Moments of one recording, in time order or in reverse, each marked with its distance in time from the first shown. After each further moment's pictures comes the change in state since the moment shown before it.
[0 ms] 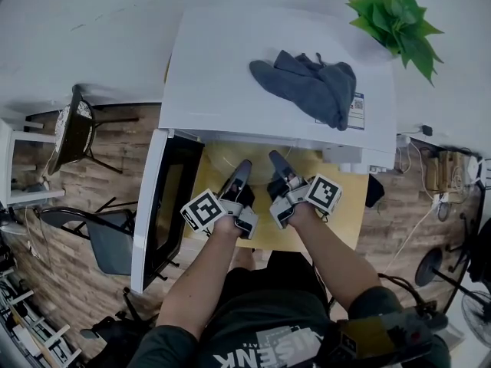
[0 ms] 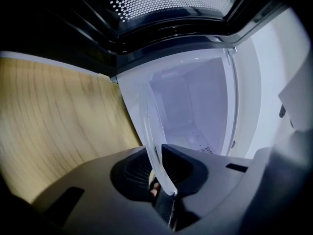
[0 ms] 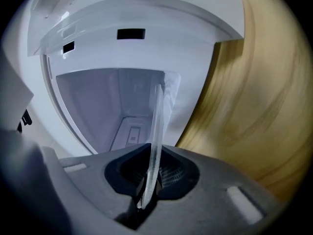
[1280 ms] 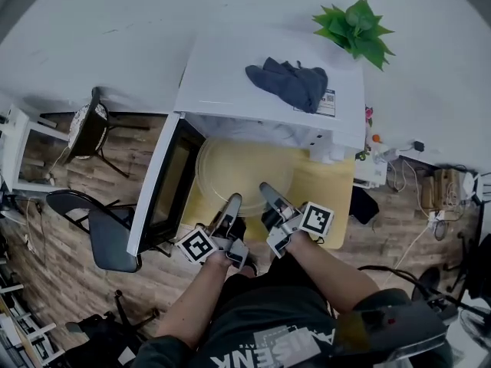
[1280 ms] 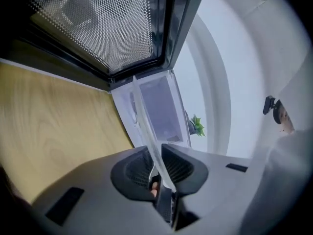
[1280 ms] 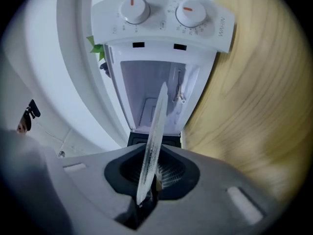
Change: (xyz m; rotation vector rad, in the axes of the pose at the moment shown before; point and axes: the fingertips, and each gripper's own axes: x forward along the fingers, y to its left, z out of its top) left arm -0.109 -0.055 -0.072 -0.112 -0.130 -0.091; right arm -0.085 0.069 -0.076 -0.006 0.171 0.111
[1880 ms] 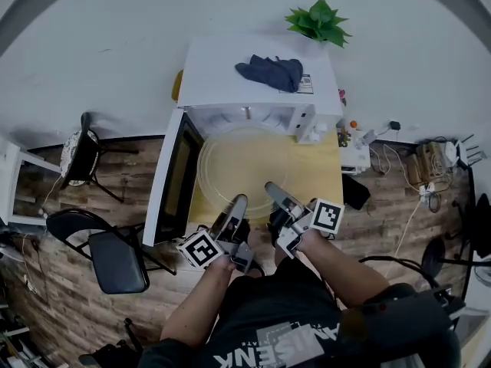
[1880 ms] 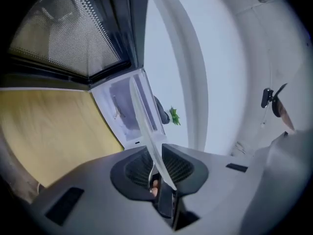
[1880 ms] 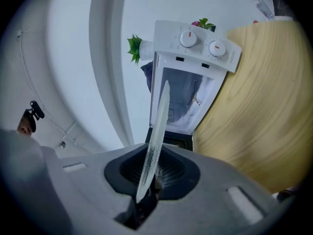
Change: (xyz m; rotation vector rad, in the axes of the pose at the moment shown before) left arm -0.063 -0.070 -0.014 0.275 0.171 -0.180; right arm -0.040 0.074 -0.057 -0.145 -0.071 0.020
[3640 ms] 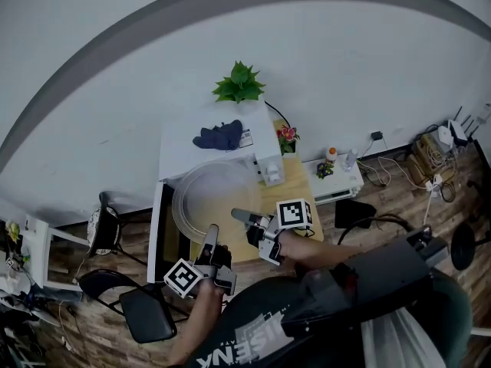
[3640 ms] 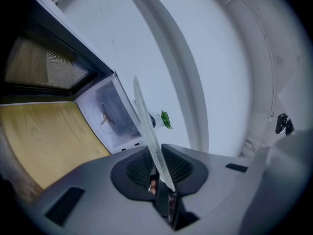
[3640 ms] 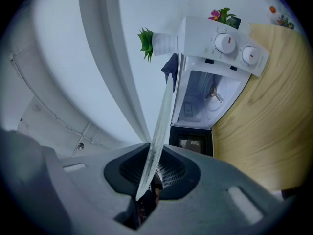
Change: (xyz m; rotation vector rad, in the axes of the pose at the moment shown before) left arm 0.035 -0.109 0.006 -0.094 -0.073 0.026; right arm -0.011 0.067 0.045 0.047 0.172 0.058
